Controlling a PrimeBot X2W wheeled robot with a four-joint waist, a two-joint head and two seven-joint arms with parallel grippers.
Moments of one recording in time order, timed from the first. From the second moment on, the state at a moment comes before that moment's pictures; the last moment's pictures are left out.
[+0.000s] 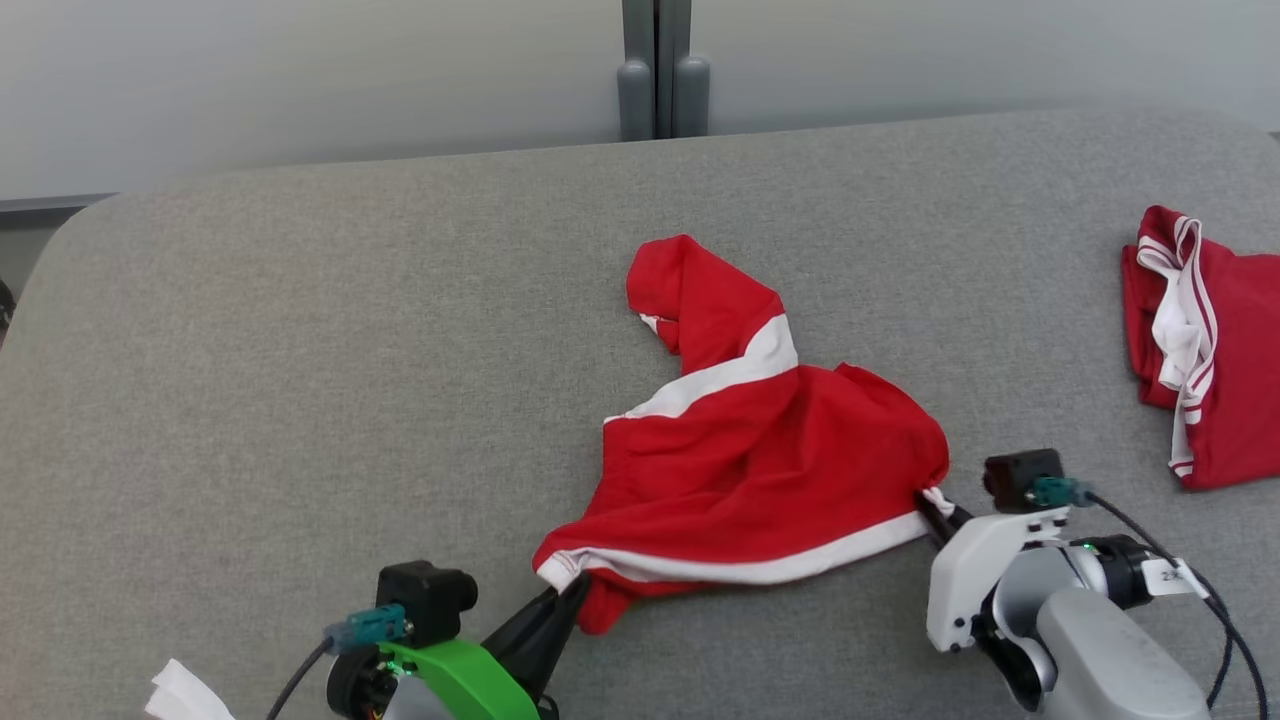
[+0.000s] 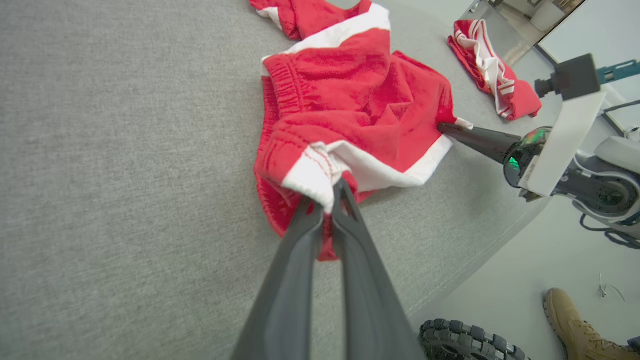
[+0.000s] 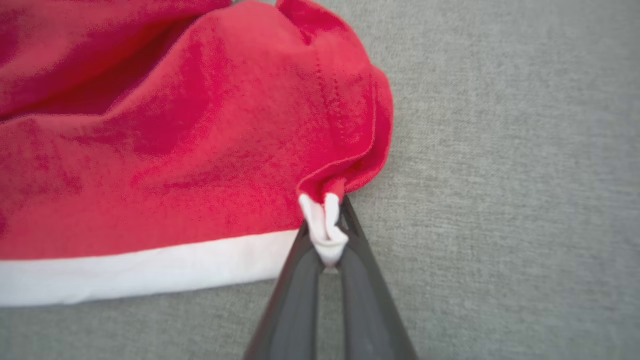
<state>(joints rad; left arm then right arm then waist) -0.06 0.25 -0.55 0.11 -0.68 -0.13 0.14 -0.36 -0.17 0.30 0.78 0.33 0.13 0.00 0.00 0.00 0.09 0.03</state>
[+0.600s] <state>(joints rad) -0.04 0.40 -0.41 -0.65 -1.06 -0.09 0.34 -0.10 -0.24 -0.23 -0.38 1.05 0.13 0.35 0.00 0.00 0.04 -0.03</state>
